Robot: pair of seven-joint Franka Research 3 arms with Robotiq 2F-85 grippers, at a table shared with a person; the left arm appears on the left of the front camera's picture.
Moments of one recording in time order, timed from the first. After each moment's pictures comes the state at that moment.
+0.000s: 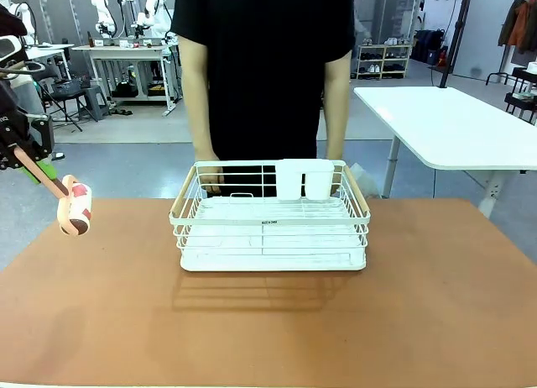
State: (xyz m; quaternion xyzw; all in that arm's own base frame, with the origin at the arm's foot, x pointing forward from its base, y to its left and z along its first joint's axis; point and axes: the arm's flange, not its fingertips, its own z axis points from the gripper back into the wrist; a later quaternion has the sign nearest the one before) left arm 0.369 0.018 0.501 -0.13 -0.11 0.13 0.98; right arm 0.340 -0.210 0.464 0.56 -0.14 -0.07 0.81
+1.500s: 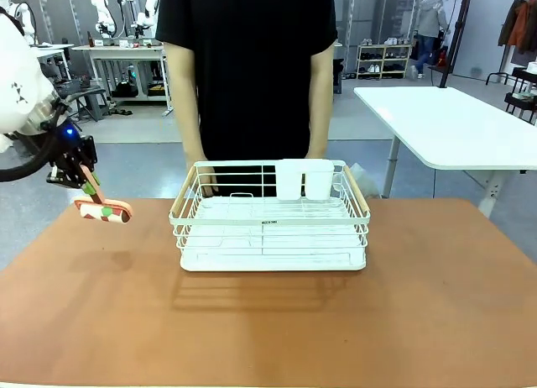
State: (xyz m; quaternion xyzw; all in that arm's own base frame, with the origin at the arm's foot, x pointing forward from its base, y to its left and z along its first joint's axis) left arm 0.477 -0.005 0.411 -0.15 -0.13 0.63 0.75; right arm 0.340 -0.210 0.464 0.56 -0.14 -0.07 0.81
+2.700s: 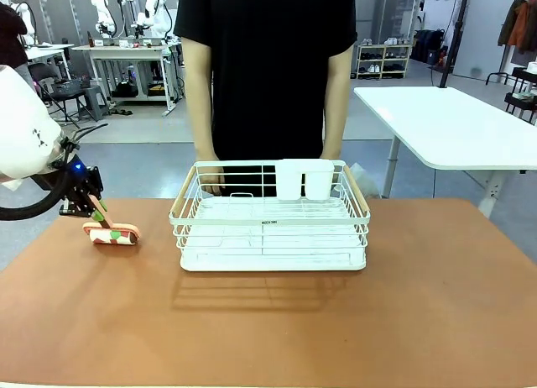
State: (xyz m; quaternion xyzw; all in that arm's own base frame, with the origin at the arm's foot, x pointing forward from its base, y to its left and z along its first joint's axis) left arm 0.478 0.002 0.343 -0.17 -0.12 0.65 0.73; right arm 0.340 -0.210 0.464 0.56 -0.14 -0.07 0.81
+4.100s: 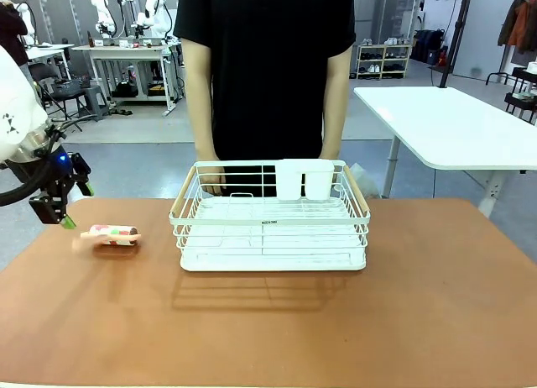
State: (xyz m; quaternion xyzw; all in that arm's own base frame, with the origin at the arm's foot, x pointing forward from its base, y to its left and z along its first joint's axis) left arm 0.444 0.003 0.377 -0.12 -0.10 0.67 0.73; right arm 0.340 -0.210 0.464 0.56 -0.14 -0.07 0.81
